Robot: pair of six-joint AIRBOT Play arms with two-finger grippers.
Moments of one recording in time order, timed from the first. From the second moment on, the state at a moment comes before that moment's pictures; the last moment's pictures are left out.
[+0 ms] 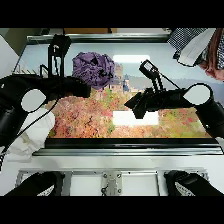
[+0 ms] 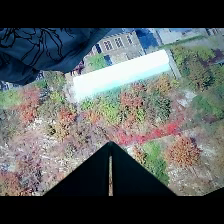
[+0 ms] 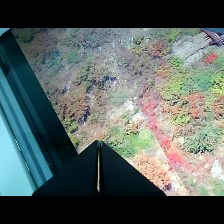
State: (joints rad) left arm -0.55 -1.04 1.34 1.65 -1.07 -1.77; right arm 0.32 -1.05 1.13 -0.78 1.09 0.81
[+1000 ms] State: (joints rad) left arm -0.33 -1.07 1.19 1.91 -1.35 -1.80; right arm 0.32 -1.05 1.13 -0.78 1.09 0.81
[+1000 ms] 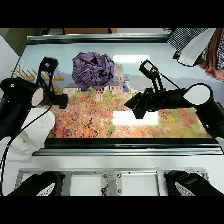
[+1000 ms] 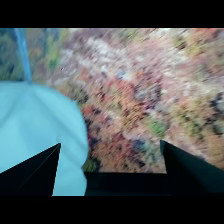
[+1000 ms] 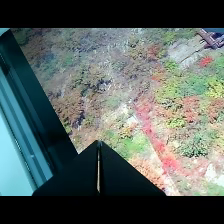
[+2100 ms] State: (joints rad) left arm 0.02 -0.92 0.87 1.83 -1.20 -1.82; right arm 0.32 -1.05 1.13 -0.73 1.11 0.82
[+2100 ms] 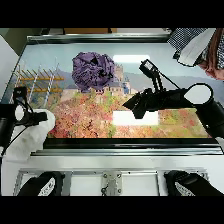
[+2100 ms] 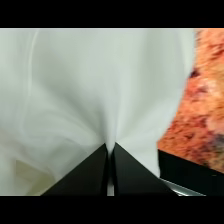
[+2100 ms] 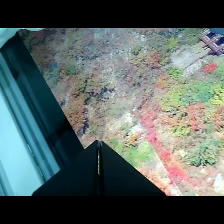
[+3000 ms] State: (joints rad) left arm -0.81 -1.42 1.67 1.65 -0.91 -1.88; right arm -0.17 -0.81 1.22 -1.00 0.91 1.21
